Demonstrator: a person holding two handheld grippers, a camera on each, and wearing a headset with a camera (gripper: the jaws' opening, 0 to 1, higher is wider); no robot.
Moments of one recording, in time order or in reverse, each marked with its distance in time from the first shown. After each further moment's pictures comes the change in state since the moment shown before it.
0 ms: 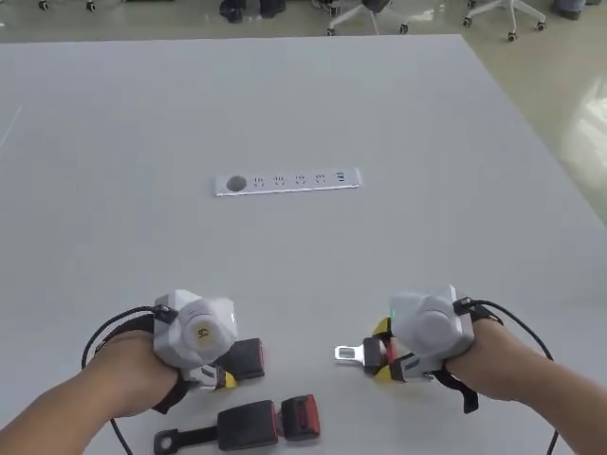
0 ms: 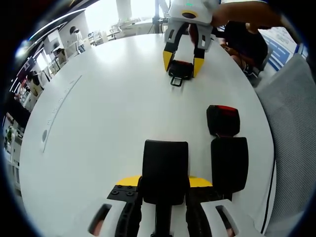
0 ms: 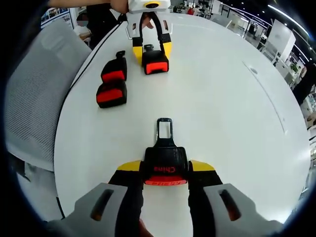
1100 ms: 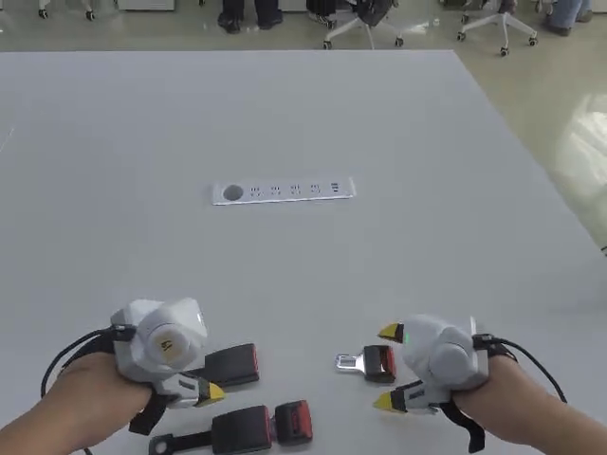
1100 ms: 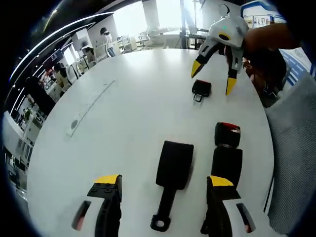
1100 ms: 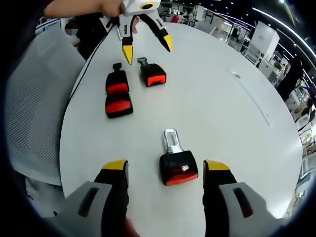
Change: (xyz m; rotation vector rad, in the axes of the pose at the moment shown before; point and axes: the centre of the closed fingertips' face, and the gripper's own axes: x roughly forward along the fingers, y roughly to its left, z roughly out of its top) left arm -0.056 0.006 -0.002 -0.153 -0.119 0.200; right arm -0.031 0.026 0.011 0.079 -0.093 -0.156
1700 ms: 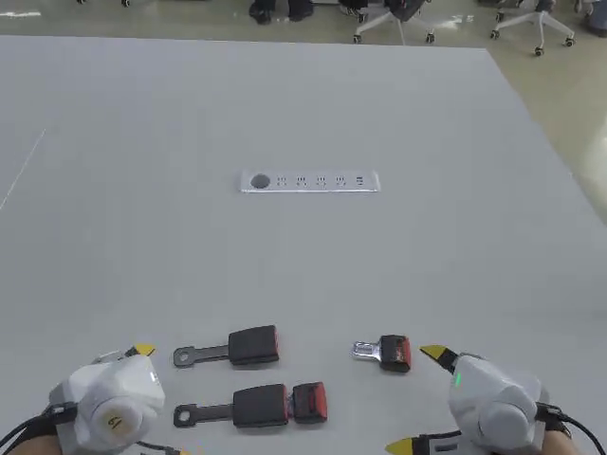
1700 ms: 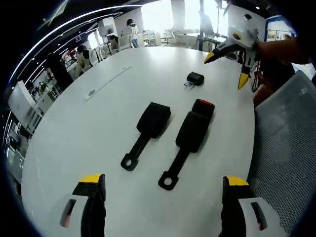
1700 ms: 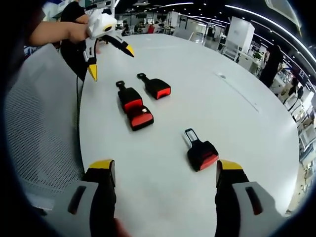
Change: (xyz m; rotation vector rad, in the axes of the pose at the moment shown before) left arm -0.065 -0.060 -0.081 -0.228 0.008 0.104; right arm -0.035 0.051 0.010 0.177 -0.082 -0.094
